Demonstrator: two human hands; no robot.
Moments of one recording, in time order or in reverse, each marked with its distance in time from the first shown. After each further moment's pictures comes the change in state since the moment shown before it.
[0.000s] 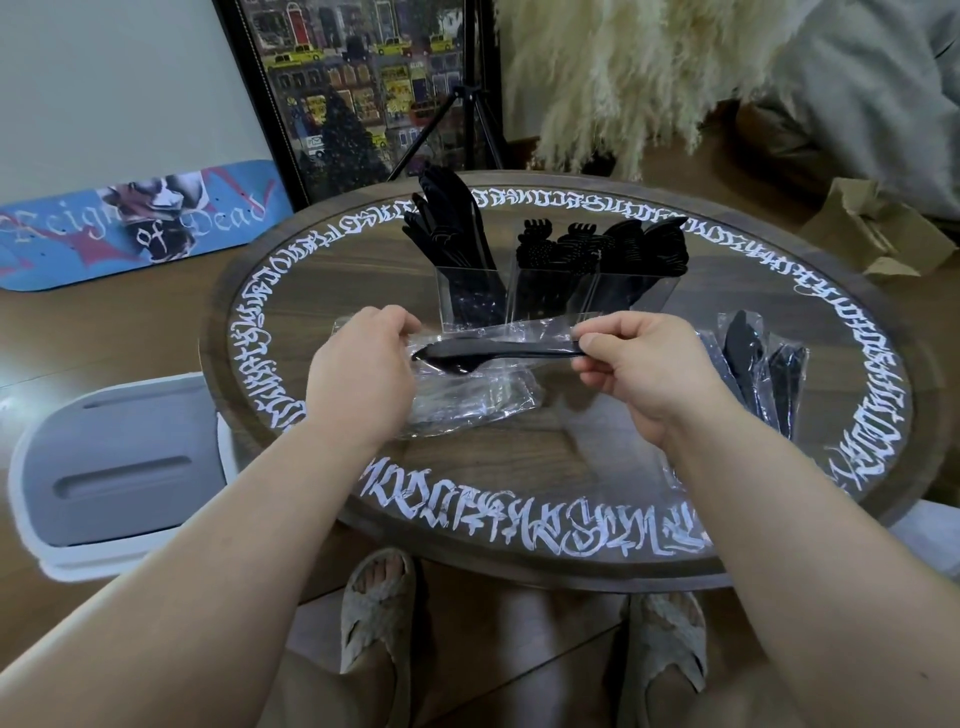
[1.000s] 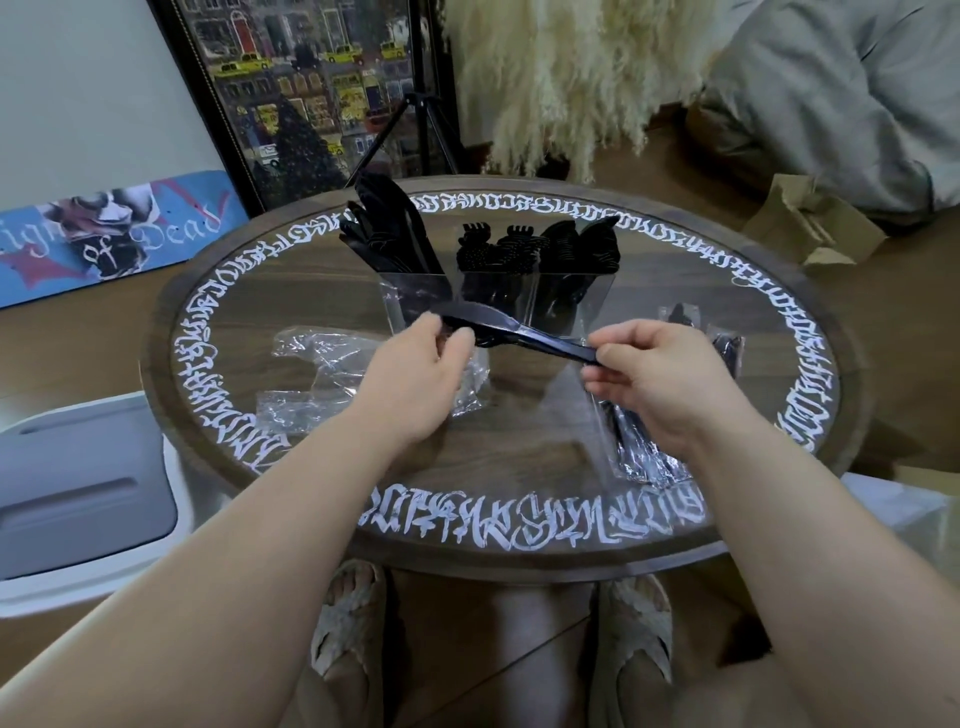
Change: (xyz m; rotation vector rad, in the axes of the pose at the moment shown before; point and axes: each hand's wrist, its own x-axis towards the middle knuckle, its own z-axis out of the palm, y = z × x) left_hand 0.001 0.062 0.028 -0.397 -0.286 -0.013; right_hand -0.015 0.002 -0.053 0.065 0.045 0.024
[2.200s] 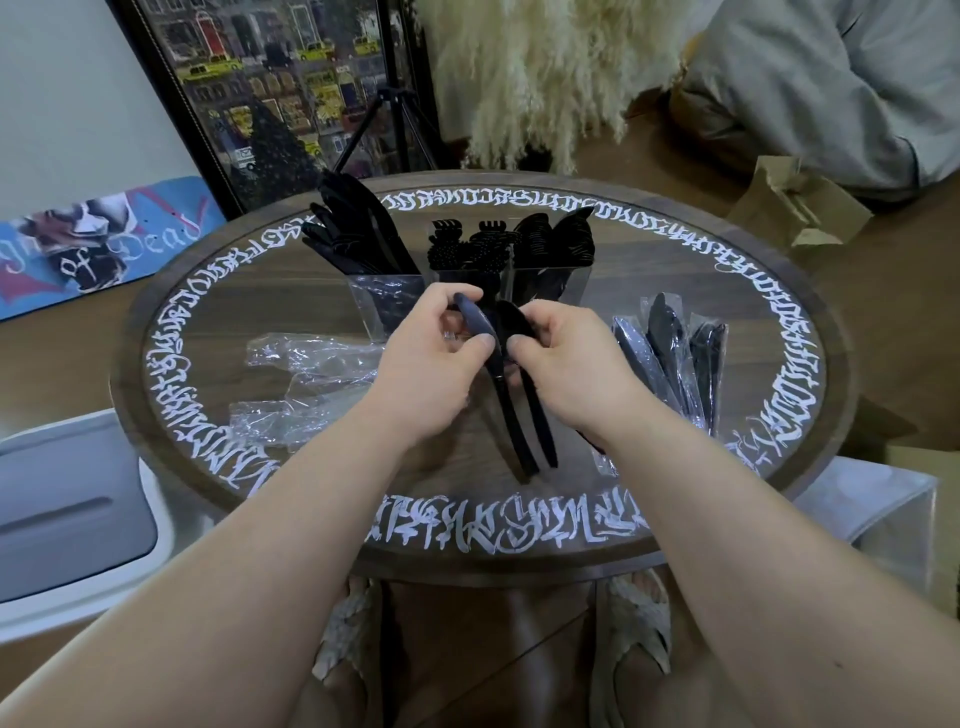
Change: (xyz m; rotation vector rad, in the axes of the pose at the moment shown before) left_hand -0.001 0.029 0.017 -0.455 -0.012 0.068; right_hand 0.005 0.001 0.033 -0.476 -0.133 -0.297
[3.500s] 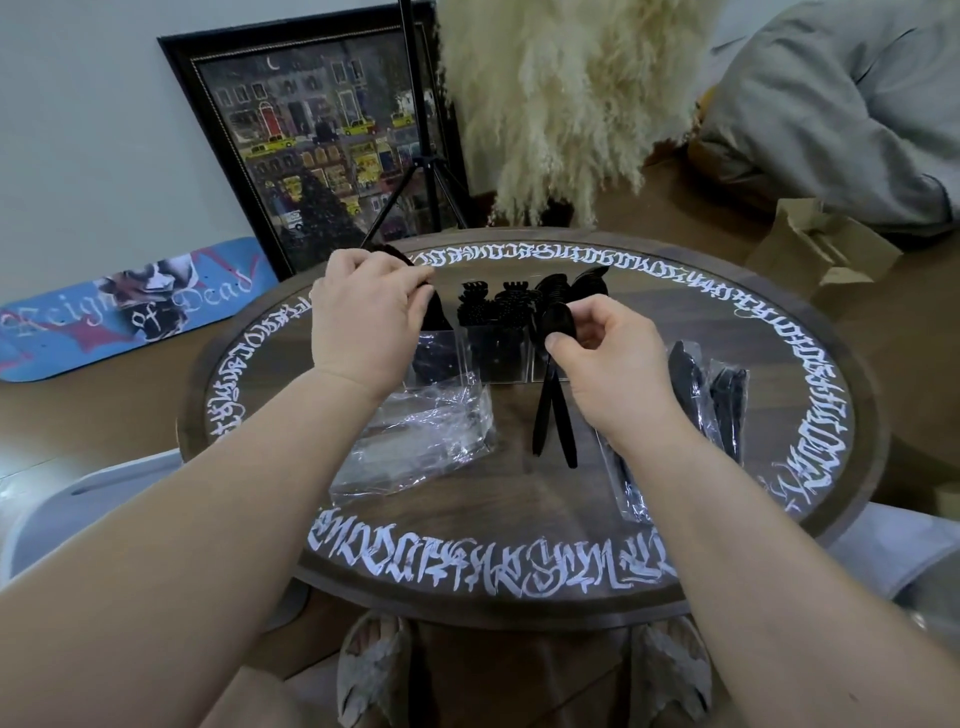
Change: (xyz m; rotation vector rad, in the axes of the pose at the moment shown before) left_hand 0.054 0.017 -0.071 1.009 0.381 0.464; right_hand 0.008 -0.025 -0.018 0.138 0.293 -0.022
